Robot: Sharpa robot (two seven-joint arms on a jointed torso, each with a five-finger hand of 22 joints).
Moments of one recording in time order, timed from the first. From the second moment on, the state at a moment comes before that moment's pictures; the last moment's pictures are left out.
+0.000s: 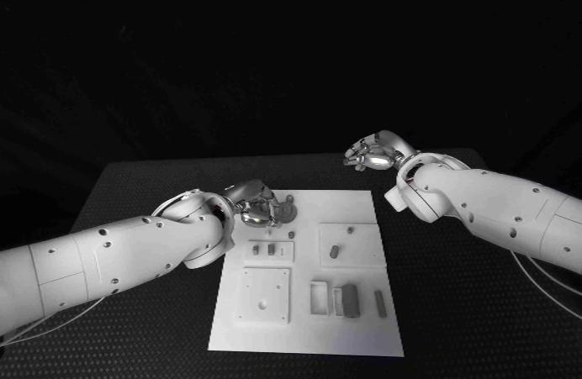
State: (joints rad) left arm 1.21 -0.67 -0.13 1.40 -1.20 -0.32 -0.16; left_hand 1.05 -0.24 0.72 -0.23 0.05 0.93 0.11 0.36 0.63 1.10 0.01 0.70 0.53 0.99 -0.05 1.09 0.43 0.01 0.76 -0.08 0.78 1.28; right arm 1.24 -0.67 -0.04 1.16 -0.81 -0.40 0.04; right_hand 0.98 -0.17 0.67 -0.22 0.39 0.86 0.18 0.26 0.60 0.73 0.15 0.90 0.26 0.85 0.11 0.64 0.74 0.25 0.69 0.22 0.47 1.23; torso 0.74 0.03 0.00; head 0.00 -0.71
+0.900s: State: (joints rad) left arm 1.21 -0.53 -0.17 1.23 -1.40 -0.32 0.04; left_hand 1.15 -0.24 0.68 -0.21 0.05 0.89 0.13 0.29 0.58 1.07 0.09 0.30 0.30 1.00 -0.01 1.03 0.44 0.01 0.77 -0.08 0.75 1.31; right arm 1.24 -0.65 -0.04 1.15 -0.81 -0.40 0.04; right_hand 0.98 -0.17 0.67 -0.22 0.39 0.86 0.18 0.26 0.60 0.73 0.15 0.90 0.26 0.85 0.11 0.64 0.74 0.25 0.69 0.22 0.47 1.23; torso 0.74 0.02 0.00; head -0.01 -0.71
